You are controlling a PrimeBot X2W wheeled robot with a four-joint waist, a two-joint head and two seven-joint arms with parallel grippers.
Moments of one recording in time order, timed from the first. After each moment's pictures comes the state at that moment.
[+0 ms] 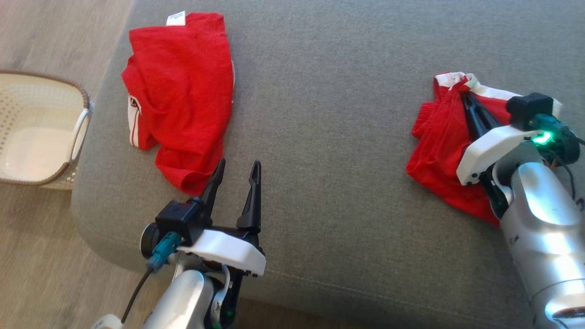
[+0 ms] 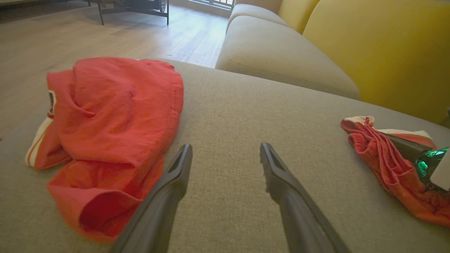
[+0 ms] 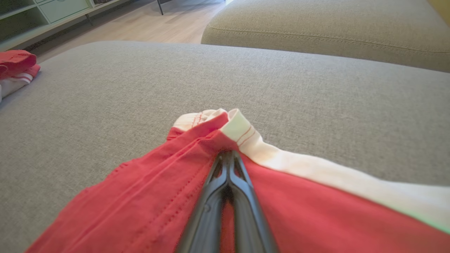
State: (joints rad) left arm -0.17 0.05 -0.47 0.17 -0.36 0.12 -0.26; right arm -0.72 -0.16 0.00 0.97 0.07 0.13 -0.25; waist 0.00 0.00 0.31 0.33
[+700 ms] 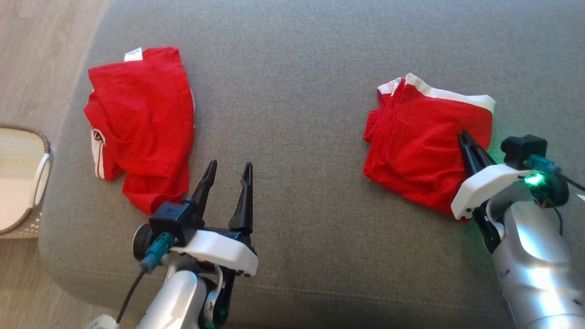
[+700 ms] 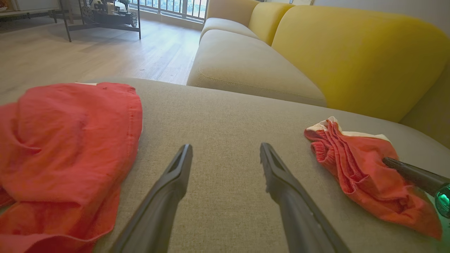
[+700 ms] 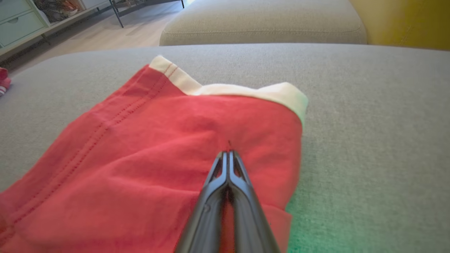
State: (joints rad) left arm -0.17 0.05 -0.43 0.20 -0.33 0.10 -0.26; right arm -0.57 -0.11 -0.12 0.91 0.03 0.13 -0.25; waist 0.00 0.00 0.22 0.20
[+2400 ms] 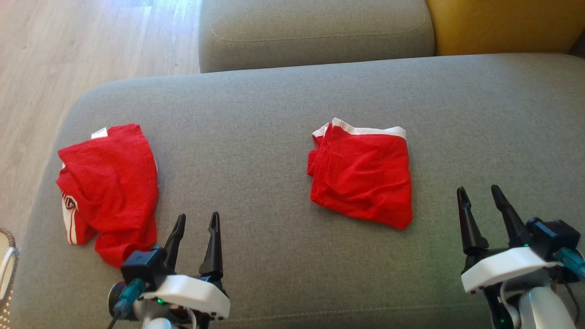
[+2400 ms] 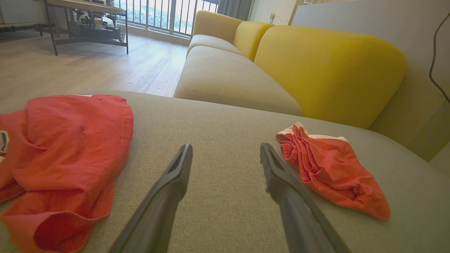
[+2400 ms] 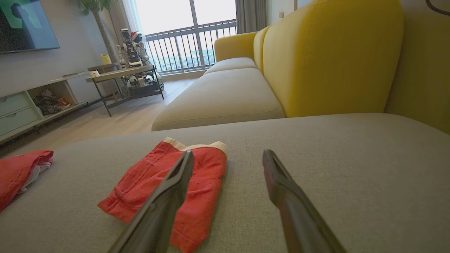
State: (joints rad) left arm 0.02 0.05 -0.30 0.21 -0.33 0.07 -0.26; right arm -0.07 -0.05 -0.13 0.29 0.16 0.13 -0.24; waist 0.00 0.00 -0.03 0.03
